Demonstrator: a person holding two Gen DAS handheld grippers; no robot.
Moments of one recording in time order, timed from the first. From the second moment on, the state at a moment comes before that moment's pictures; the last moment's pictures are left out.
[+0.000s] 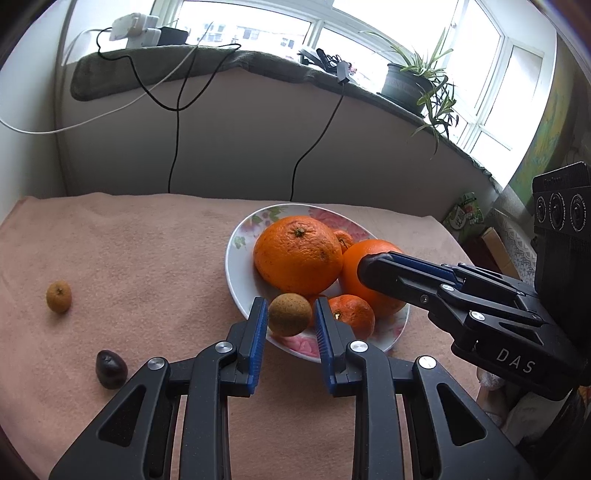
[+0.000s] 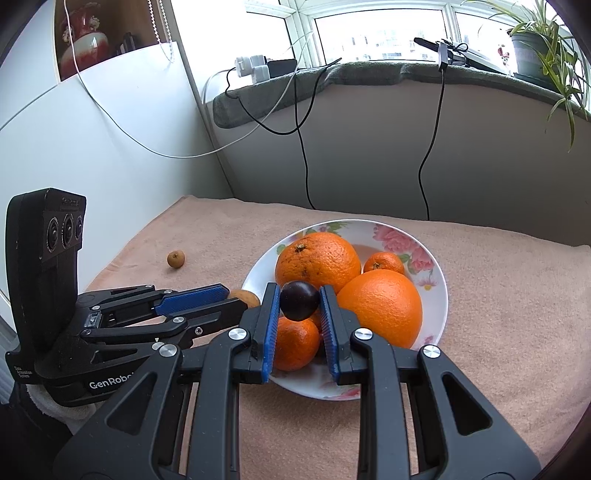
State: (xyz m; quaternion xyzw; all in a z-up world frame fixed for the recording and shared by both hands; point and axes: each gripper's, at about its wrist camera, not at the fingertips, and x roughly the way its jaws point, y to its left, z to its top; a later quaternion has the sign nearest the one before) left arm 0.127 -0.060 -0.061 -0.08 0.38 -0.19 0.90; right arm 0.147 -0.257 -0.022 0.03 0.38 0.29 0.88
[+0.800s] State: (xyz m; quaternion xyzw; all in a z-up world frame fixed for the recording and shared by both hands) left arm 0.121 -0.064 -0.053 -0.05 0.37 -0.19 0.91; right arm 0.142 -0.272 -0.007 0.05 0.35 0.27 0.89
